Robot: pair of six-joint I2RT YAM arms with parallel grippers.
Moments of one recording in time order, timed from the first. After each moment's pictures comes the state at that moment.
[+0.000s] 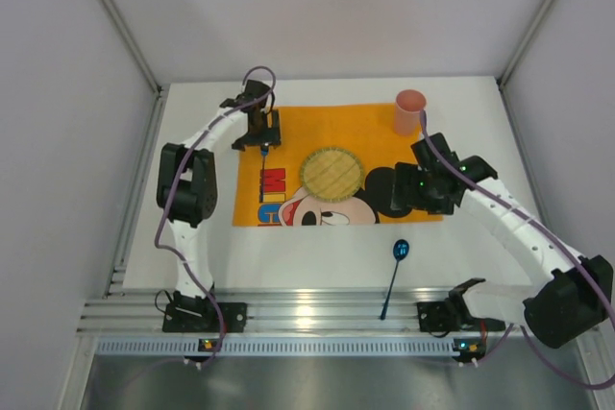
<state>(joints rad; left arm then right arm) -0.26 2.11 1.70 -0.67 -0.18 -0.32 0.45 1.22 1.05 -0.97 0.11 0.53</state>
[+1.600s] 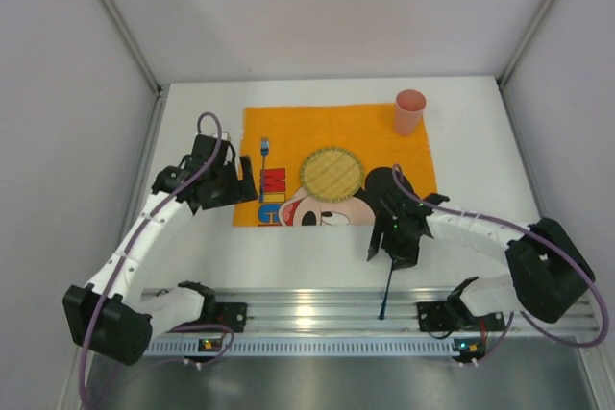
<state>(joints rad) -0.32 1.12 1.04 -0.88 -0.04 -0.47 0.64 1.32 0.62 -0.65 -0.15 0.93</state>
